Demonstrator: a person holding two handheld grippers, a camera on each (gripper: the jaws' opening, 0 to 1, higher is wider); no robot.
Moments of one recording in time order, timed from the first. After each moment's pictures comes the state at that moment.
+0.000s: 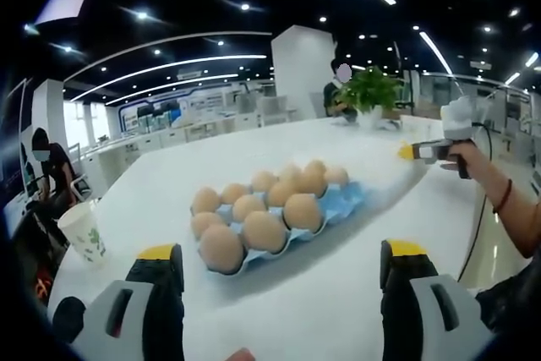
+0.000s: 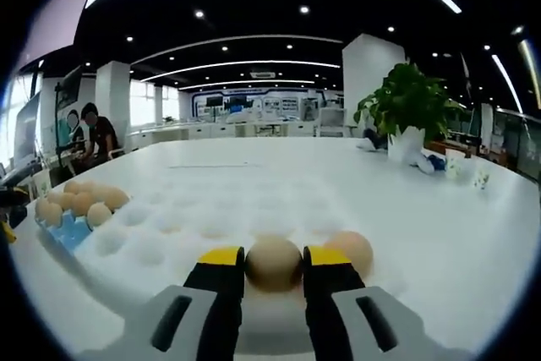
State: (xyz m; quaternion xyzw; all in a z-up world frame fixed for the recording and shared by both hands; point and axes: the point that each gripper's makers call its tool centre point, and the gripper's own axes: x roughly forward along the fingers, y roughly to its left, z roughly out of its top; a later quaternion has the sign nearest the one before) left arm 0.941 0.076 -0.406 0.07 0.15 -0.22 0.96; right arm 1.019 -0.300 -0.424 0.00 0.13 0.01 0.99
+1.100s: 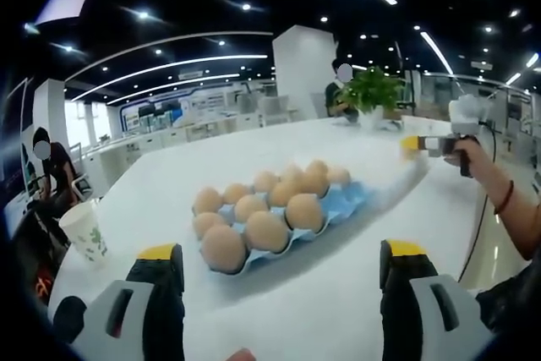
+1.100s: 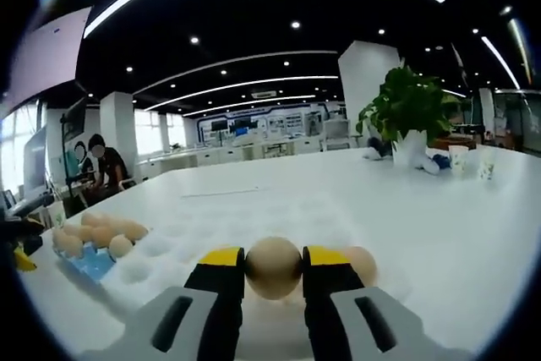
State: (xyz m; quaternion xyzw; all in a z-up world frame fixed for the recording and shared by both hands) left arm 0.941 0.081 -0.408 0.07 0.15 -0.22 0.96; right arm 1.002 -0.285 -0.395 0.06 0.07 0.03 1.00
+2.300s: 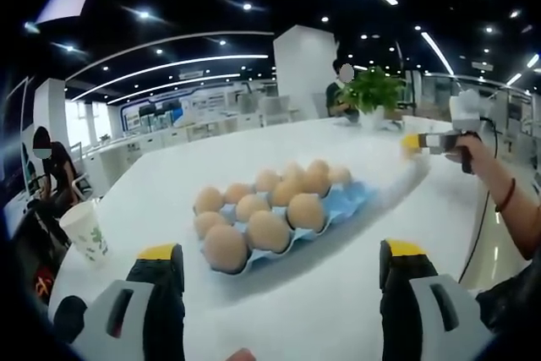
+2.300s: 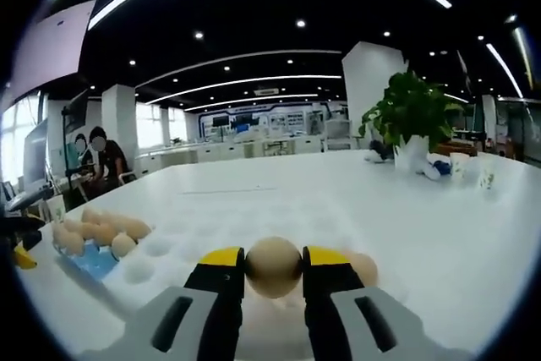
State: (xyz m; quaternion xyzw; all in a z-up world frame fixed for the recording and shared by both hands) left arm 0.942 0.081 -0.405 0.07 0.15 -0.22 0.96; right arm 1.013 -0.286 -0.392 0.03 0.09 0.03 1.00
